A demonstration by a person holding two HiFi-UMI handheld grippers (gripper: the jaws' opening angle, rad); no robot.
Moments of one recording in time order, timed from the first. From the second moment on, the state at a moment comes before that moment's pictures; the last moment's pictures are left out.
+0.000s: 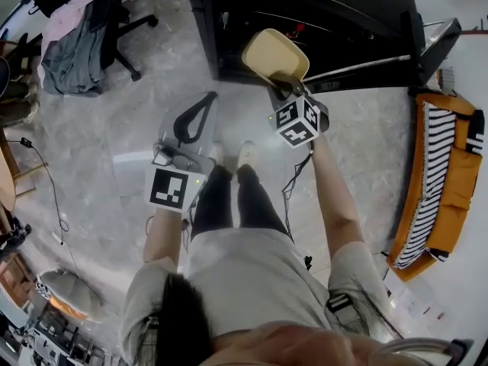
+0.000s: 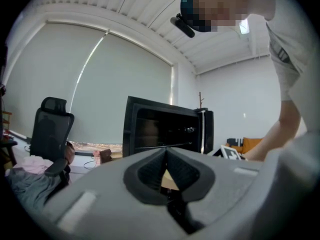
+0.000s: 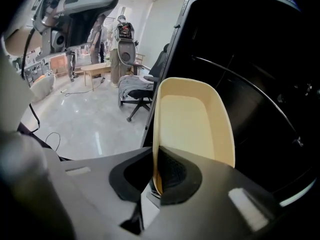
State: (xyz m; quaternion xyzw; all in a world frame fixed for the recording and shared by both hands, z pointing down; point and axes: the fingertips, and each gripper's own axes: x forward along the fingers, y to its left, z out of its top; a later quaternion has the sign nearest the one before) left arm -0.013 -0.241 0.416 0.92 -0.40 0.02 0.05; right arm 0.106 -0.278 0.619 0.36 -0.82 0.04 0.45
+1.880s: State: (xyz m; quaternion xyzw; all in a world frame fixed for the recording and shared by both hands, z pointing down) left arm -0.023 -0.260 0.460 0.90 -0.43 0.04 0.06; right arm 0.145 -0.387 0.688 0.29 -0.75 -0.06 0.59
